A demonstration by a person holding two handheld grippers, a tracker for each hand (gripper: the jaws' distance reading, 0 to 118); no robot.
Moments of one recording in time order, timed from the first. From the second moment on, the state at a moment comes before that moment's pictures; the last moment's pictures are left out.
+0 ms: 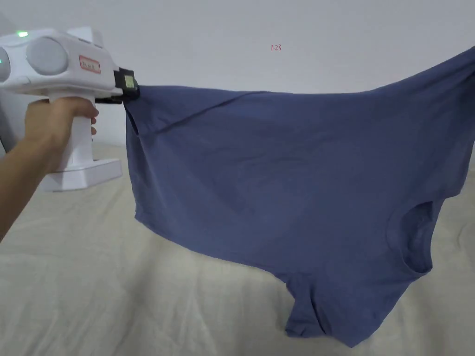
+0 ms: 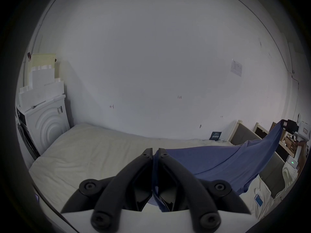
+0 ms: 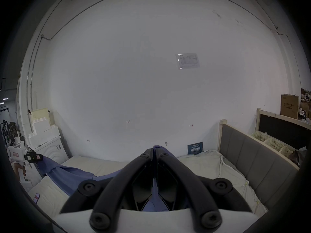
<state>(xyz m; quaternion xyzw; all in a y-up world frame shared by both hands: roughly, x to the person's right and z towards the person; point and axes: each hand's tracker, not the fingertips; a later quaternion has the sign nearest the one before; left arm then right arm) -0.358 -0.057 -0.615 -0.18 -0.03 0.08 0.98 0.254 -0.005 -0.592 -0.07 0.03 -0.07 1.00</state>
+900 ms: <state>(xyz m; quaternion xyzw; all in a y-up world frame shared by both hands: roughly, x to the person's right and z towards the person) -0.388 -0.366 -0.455 -0.48 -0.04 0.08 0.87 0.225 -0.295 -0.388 -0.28 0.07 -0.10 0.95</state>
